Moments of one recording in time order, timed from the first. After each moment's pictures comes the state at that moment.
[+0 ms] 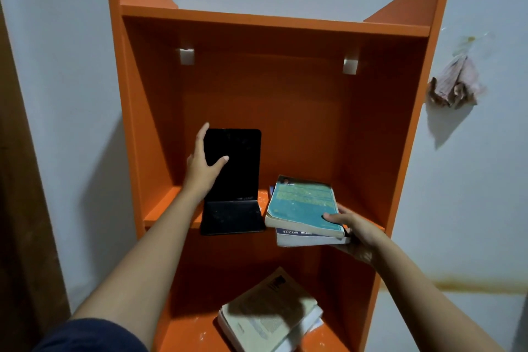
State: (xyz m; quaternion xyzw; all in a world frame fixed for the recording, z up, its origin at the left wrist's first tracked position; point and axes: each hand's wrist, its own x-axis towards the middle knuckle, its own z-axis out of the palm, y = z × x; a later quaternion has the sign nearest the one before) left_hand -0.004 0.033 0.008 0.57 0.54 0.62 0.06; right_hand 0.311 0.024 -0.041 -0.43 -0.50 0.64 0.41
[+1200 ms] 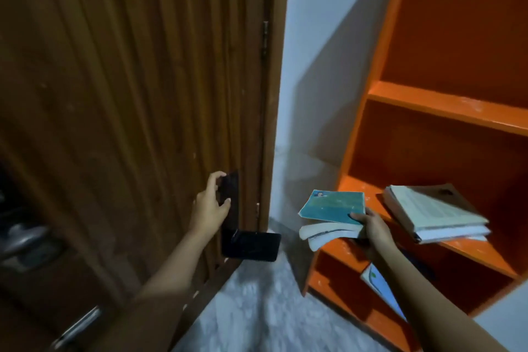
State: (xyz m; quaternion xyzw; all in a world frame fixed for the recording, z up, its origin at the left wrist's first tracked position) left_hand -0.152 -0.457 -0.235 0.33 0.82 0.46 0.01; right_hand 0.094 -0.239 -0.238 -0.44 -0.46 0.71 0.30
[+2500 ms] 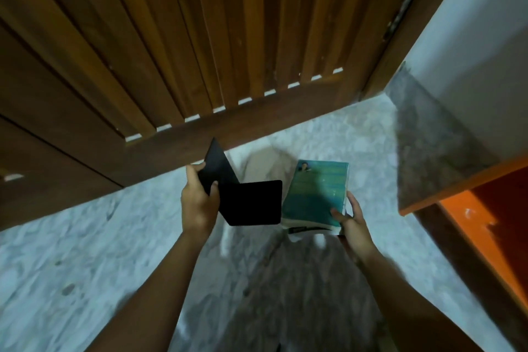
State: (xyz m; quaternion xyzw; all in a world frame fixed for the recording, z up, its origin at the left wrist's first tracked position) left_hand -0.121 -0.476 -0.948 -0.07 0.88 0.46 -0.04; right_hand -0.033 -0.207 -0.997 -0.39 -0.50 0.77 -0.03
